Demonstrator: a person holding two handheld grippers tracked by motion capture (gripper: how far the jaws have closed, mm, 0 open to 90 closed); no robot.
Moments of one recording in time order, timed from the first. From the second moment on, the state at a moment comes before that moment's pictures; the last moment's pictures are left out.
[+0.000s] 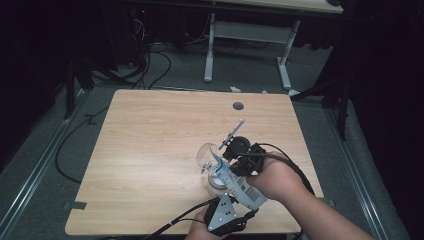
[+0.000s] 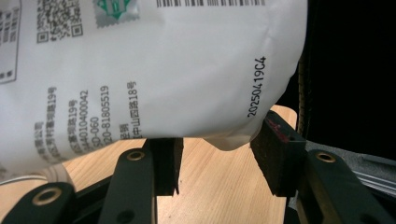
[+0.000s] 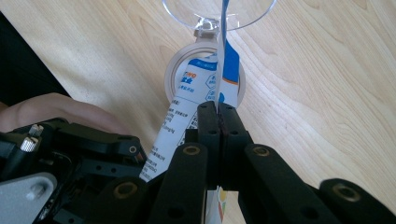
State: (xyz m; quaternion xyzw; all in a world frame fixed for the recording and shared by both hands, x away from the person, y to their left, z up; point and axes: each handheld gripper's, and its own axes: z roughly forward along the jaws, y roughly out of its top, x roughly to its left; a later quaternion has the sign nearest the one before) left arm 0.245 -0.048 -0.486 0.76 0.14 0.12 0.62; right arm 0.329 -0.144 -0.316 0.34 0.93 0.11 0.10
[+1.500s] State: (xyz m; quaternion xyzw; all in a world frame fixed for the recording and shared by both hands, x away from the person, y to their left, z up) left arm 0.257 -0.040 -0.511 0.78 0.16 0.12 0.58; right arm 0.327 -0.149 -0.321 0.35 0.93 0.10 0.09
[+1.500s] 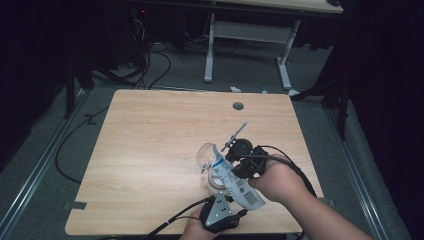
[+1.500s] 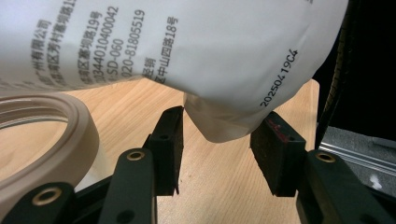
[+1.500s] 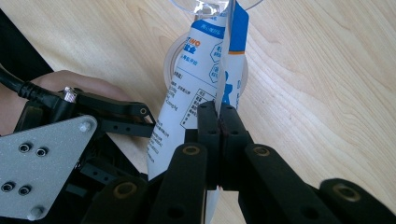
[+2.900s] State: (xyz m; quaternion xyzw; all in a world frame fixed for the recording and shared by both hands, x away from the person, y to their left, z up) left arm 0.256 -0.037 -0.514 0.78 0.17 0.12 0.59; right arm 0.329 -0.152 -0.322 0.35 0.93 0.10 0.09
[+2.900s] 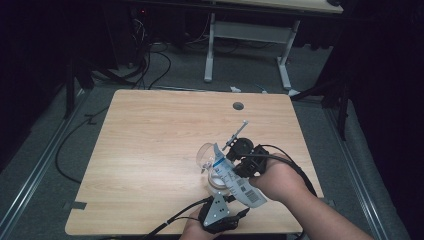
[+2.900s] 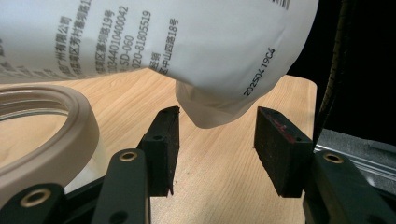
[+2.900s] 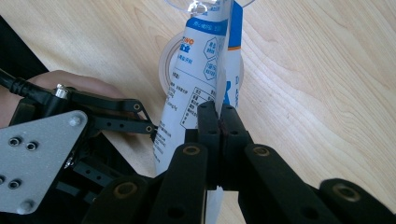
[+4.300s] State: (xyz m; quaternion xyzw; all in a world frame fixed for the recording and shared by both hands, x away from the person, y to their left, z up) left arm 0.264 0.043 -0.518 0.77 0.20 0.16 0.59; right arm 0.328 -0.157 -0.322 0.35 0.93 0.10 0.09
